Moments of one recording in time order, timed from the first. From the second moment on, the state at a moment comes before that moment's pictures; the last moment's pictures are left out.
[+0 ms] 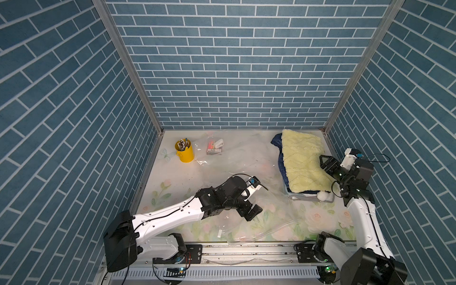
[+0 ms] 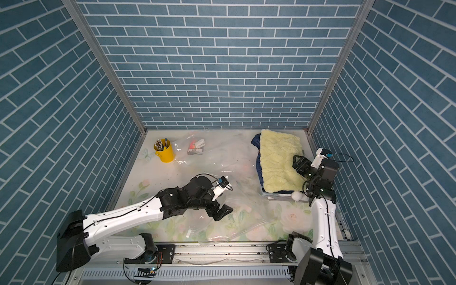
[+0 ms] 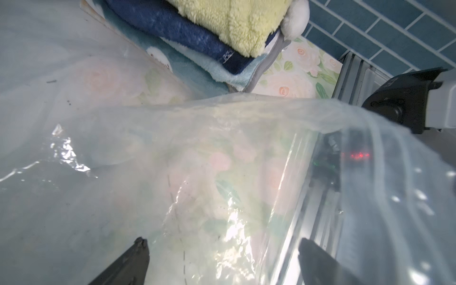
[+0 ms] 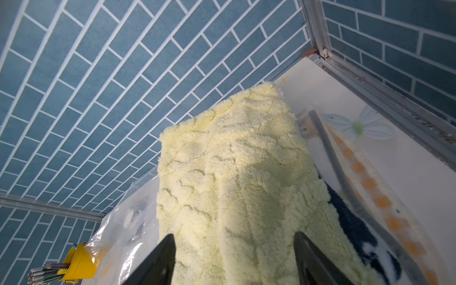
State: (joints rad) left arm -1.04 1.23 0.89 -0.39 0.15 -0.17; right arm -0.29 0.97 0.70 -0.14 -0.47 0.49
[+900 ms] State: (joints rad) left arm -1.05 1.12 0.76 -0.35 -0.06 -0.25; right arm 0.86 1.36 0.64 0.04 -0.20 0.54
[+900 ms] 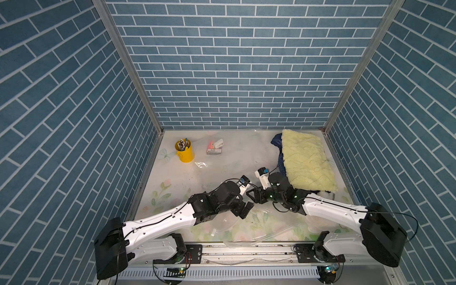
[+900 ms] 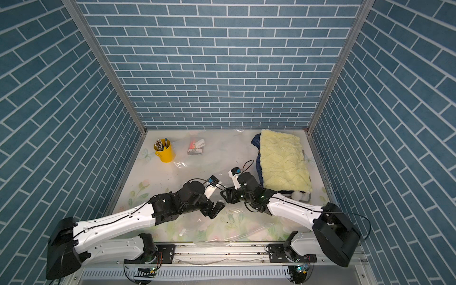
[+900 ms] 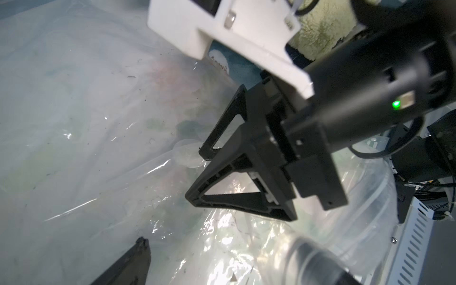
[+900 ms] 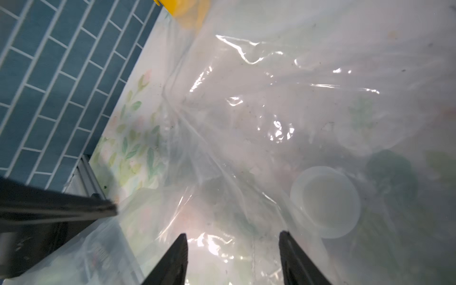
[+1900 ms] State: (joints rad) left arm -1.05 0.91 0.74 -0.41 -0.17 -0.41; right arm 0.86 1.41 0.71 0.04 -0.08 0.61
